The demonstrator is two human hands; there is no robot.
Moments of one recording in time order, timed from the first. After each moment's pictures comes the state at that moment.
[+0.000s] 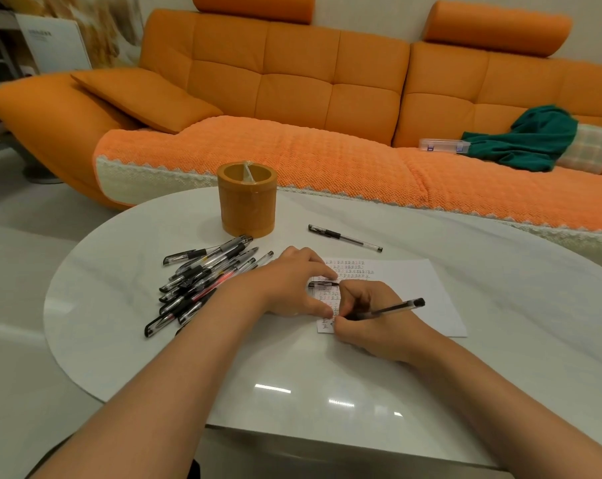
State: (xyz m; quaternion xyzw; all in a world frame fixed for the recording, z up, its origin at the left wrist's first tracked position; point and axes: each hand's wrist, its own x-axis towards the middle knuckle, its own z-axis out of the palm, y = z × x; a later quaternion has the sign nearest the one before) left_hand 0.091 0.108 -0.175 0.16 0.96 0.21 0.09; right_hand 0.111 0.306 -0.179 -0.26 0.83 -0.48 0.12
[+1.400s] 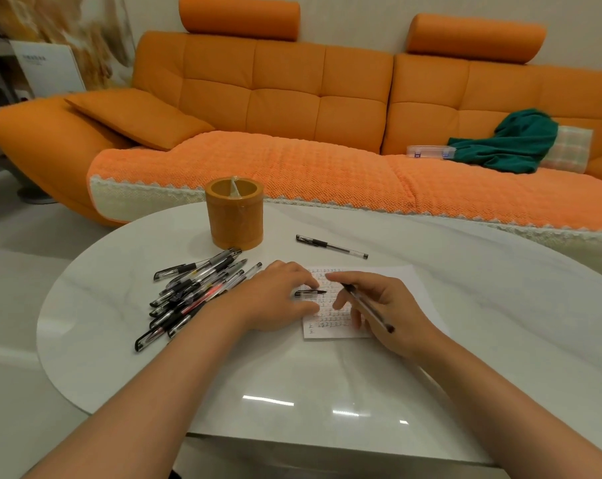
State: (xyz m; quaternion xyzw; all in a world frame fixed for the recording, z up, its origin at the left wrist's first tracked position) left_hand 0.102 0.108 -0.175 0.15 0.96 0.23 0.05; right_hand 0.107 0.330 -0.170 -0.23 0.79 -0.57 0.04
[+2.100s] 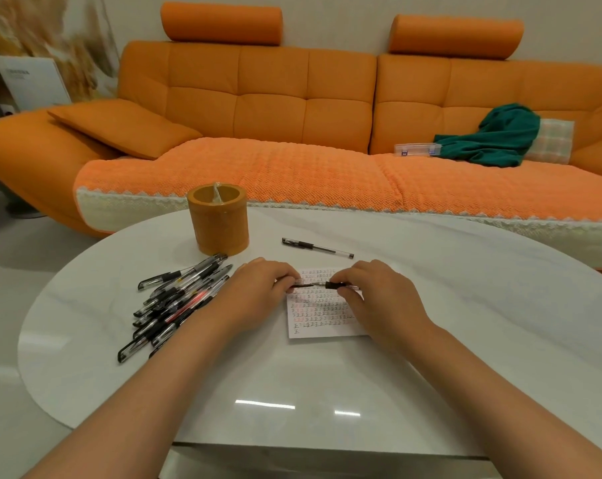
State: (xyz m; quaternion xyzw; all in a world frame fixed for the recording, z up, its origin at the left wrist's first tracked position) left_hand 0.098 0.118 -0.174 0.08 0.96 0.27 -0.05; right_hand 0.094 0.340 -0.162 -0.24 0.95 -0.17 -0.13
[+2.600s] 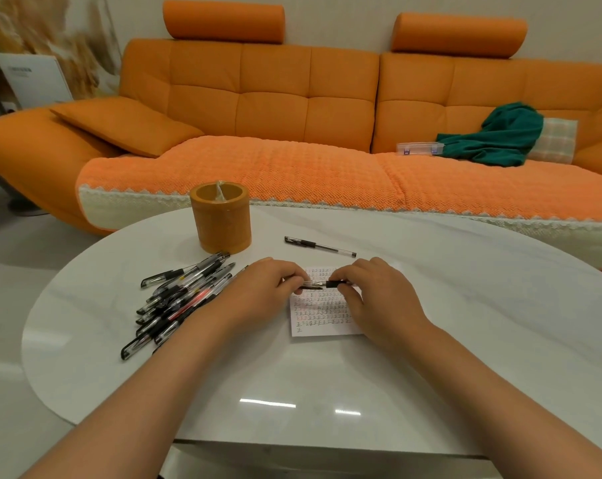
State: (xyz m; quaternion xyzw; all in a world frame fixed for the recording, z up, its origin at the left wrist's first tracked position) left_hand 0.103 0.122 -0.166 0.09 0.94 0.32 -0.02; right_hand 0.092 0.335 -0.172 -0.26 0.93 -0.19 -0.16
